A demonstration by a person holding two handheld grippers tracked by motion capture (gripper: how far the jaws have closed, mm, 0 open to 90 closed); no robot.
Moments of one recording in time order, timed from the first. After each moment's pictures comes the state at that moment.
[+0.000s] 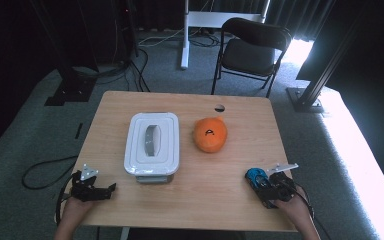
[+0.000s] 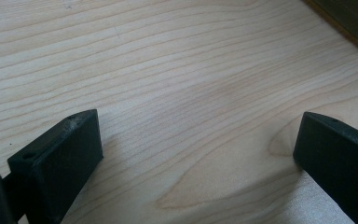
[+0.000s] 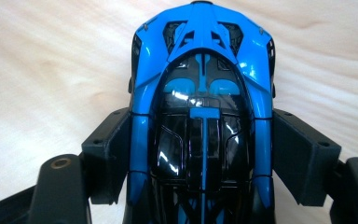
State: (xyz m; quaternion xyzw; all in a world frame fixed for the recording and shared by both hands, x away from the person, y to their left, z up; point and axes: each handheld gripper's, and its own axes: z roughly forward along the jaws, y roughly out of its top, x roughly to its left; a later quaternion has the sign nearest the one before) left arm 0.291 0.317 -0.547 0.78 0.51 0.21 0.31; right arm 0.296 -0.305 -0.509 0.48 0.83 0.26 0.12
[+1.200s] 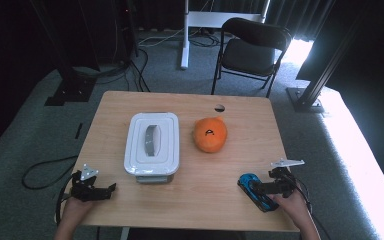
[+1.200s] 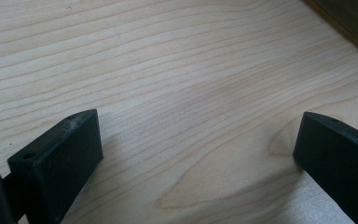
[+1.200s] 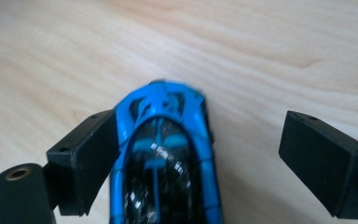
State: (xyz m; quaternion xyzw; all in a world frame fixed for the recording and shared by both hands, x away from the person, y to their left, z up) left arm 0.291 0.317 -0.546 0.78 0.51 0.21 0.31; right arm 0.306 -0.310 -0.501 0.50 0.79 0.33 0.11
